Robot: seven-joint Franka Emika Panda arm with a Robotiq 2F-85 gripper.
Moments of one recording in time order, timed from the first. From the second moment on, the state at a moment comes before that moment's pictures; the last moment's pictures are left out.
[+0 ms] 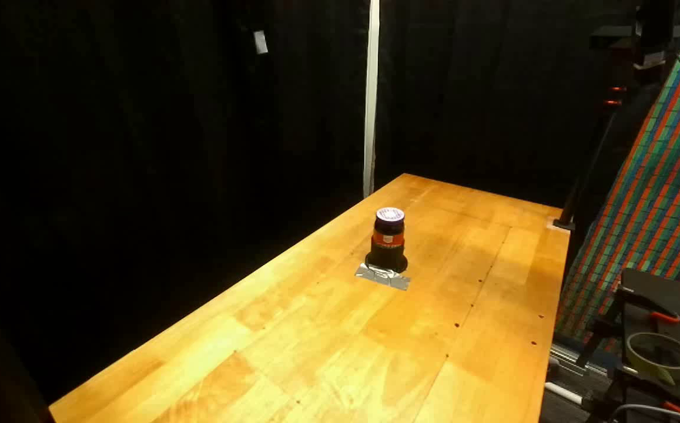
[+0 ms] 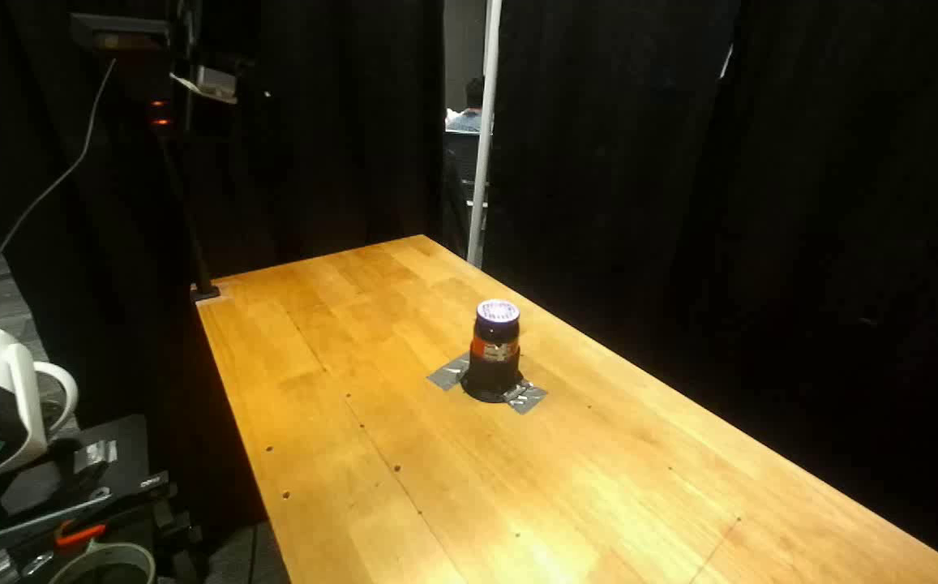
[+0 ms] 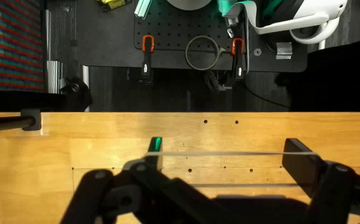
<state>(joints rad) 0.04 -0.48 0.01 -2.17 0.00 1.42 -0.02</state>
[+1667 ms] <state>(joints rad) 0.04 0.43 0.04 -1.62 0.07 1.86 -0.20</state>
